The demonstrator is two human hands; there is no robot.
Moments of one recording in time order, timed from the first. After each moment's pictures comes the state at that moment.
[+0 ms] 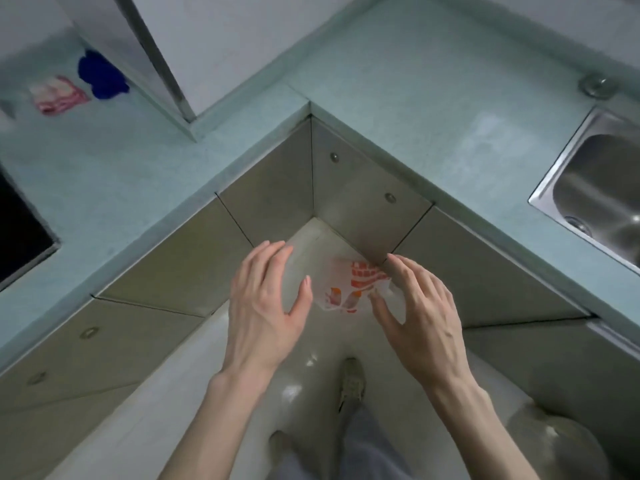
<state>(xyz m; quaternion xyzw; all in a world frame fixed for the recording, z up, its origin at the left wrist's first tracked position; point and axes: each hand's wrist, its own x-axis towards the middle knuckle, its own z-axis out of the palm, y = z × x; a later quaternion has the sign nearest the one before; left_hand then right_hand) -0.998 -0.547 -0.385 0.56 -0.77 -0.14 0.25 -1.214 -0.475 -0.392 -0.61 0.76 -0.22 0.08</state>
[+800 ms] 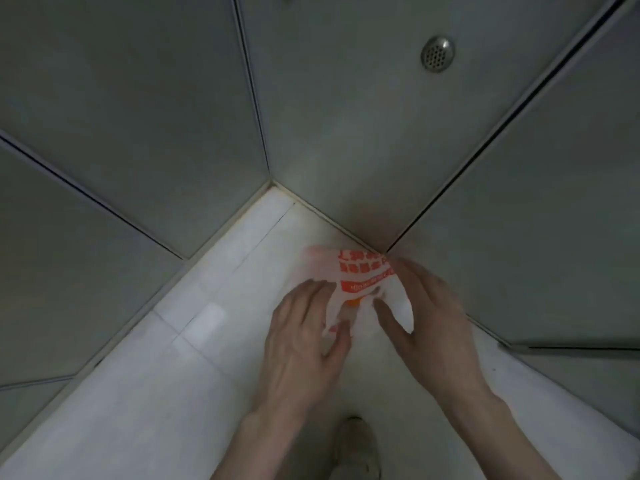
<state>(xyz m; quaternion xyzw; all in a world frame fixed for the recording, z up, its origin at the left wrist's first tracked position) -1.105 -0.594 -0.882 0.50 -0.80 -0.28 0.19 -1.294 -0.544 -0.867 -0.59 0.78 -0.20 0.12</state>
